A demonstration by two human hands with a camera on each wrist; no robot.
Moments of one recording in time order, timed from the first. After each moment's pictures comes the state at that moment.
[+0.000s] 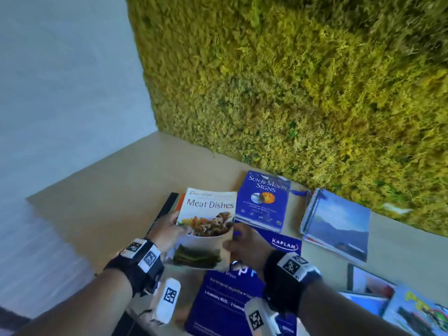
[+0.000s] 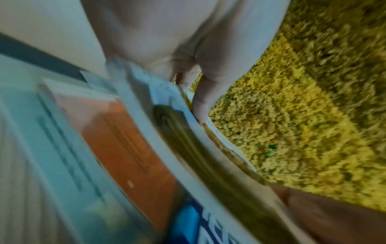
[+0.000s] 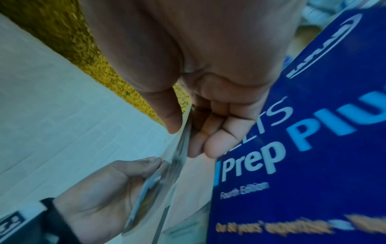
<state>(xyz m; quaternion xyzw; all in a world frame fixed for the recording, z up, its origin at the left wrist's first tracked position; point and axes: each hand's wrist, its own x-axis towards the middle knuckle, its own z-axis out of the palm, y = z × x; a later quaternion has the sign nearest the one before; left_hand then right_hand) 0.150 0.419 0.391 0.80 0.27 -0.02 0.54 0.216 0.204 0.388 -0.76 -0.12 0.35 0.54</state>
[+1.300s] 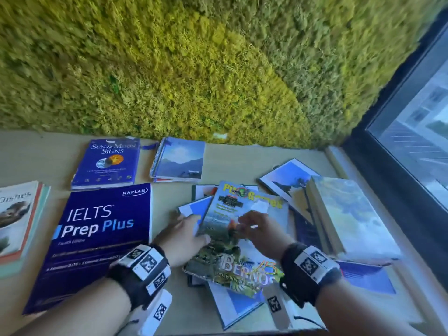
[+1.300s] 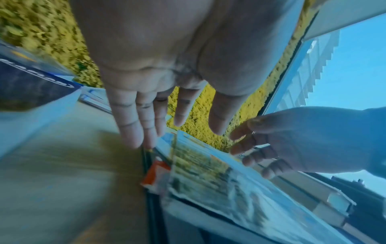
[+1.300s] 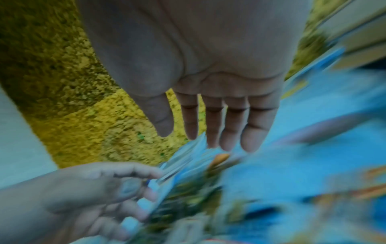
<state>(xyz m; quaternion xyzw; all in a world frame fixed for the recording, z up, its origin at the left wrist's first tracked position) 0.117 0.088 0.368 0.93 -0.11 -0.21 0.27 0.081 -0.142 0.379 -0.93 0.09 0.11 0.34</state>
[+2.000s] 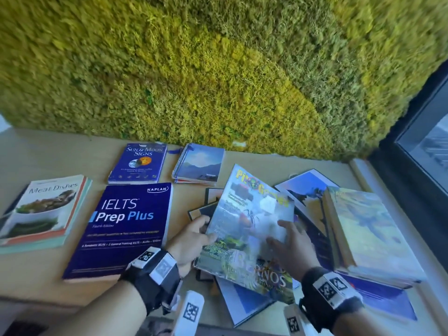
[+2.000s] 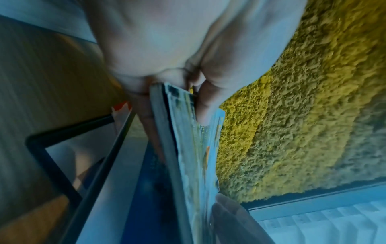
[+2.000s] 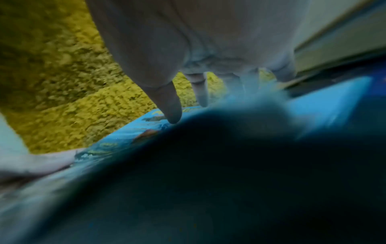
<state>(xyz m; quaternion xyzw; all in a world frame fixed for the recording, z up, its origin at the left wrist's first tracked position) 0.083 0.076 0.369 0.77 0.00 -0.24 0.59 0.046 -0.187 0.363 -0.93 0.16 0.05 0.32</state>
